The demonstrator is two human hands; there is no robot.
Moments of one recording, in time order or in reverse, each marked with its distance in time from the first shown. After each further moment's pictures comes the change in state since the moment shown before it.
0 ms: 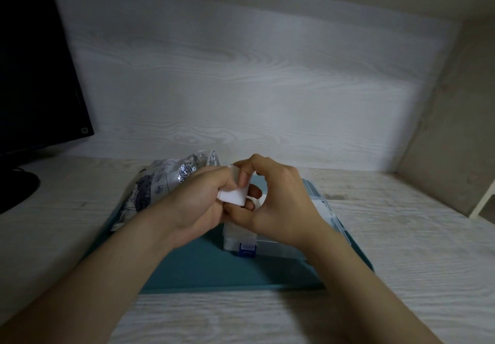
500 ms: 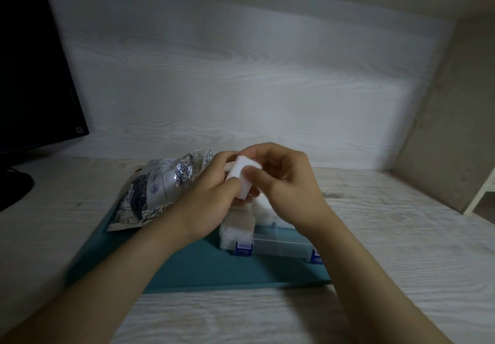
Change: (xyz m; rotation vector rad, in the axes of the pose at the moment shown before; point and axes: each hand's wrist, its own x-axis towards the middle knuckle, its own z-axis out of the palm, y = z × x) left_hand 0.004 -0.014 0.002 0.435 0.168 0.254; right_hand 0.009 0.000 -0.016 0.522 0.114 0.332
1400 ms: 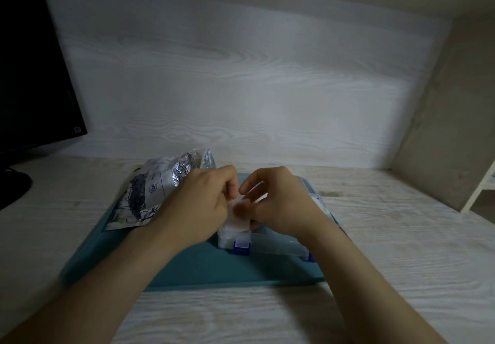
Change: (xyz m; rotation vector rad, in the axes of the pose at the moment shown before) left_hand -0.007 -0.001 -0.013 0.773 0.066 0.319; right_hand -0.013 0.003 0.003 -0.306 -0.146 0.366
